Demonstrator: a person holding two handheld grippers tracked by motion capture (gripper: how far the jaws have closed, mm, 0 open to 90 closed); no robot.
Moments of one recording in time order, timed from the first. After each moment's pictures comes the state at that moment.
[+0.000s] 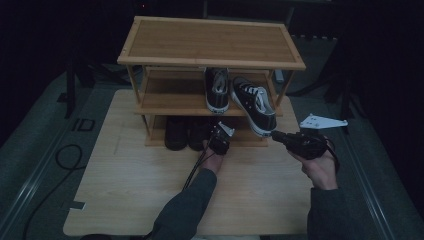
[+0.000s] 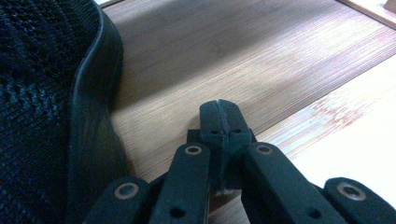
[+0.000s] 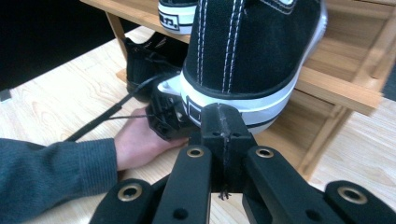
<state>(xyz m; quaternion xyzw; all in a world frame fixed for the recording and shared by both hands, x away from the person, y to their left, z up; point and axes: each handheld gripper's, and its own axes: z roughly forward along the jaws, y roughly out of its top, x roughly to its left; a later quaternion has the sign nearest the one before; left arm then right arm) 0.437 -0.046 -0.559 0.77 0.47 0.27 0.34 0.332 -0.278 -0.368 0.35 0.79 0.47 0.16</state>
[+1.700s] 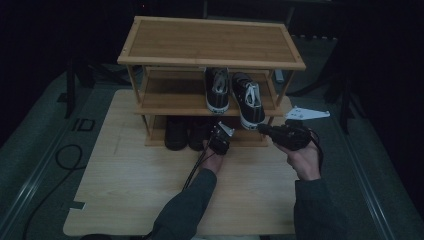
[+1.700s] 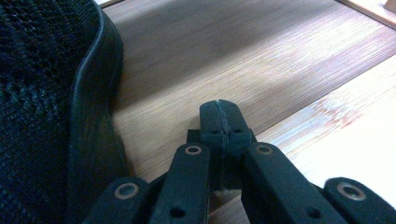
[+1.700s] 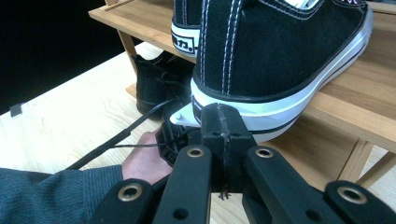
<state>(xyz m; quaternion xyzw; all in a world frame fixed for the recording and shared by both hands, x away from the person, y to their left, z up) 0.437 -0.046 -0.558 0.77 0.47 0.27 0.34 0.355 -0.246 -0.369 0.34 0.79 0.49 0.14</state>
